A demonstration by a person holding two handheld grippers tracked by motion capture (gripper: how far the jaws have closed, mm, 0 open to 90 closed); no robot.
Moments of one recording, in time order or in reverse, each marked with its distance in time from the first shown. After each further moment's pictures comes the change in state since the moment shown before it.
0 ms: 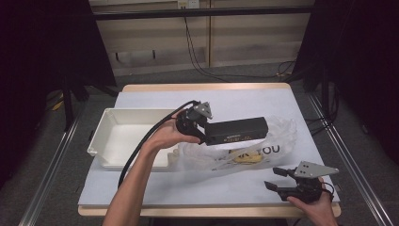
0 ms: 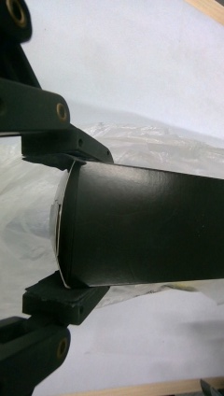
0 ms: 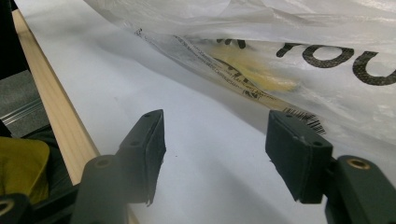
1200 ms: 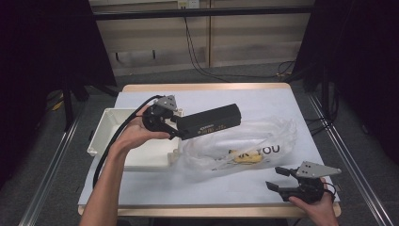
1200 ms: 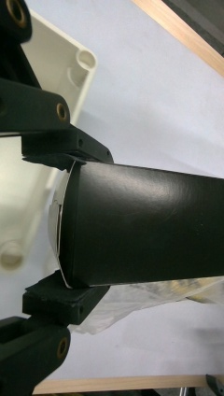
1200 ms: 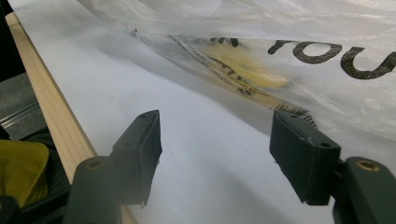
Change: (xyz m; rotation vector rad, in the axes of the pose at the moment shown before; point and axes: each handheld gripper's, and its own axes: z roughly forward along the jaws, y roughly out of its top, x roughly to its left) left arm 0.012 -0.057 -0.070 -0.069 0.062 -0.096; right arm -0.002 -0.002 -0.003 -0.002 -0.012 0.018
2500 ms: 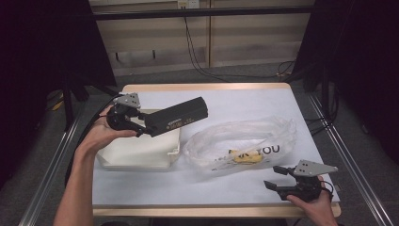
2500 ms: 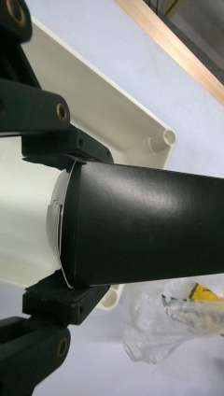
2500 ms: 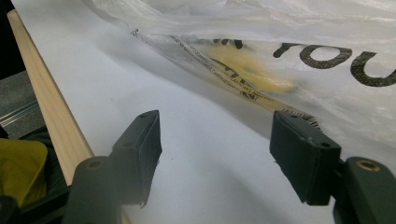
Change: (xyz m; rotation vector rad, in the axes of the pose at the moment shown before) left arm 0.027 -0.064 -0.059 -0.018 0.087 -0.081; right arm -0.001 0.003 0.006 0.009 0.010 -0.007
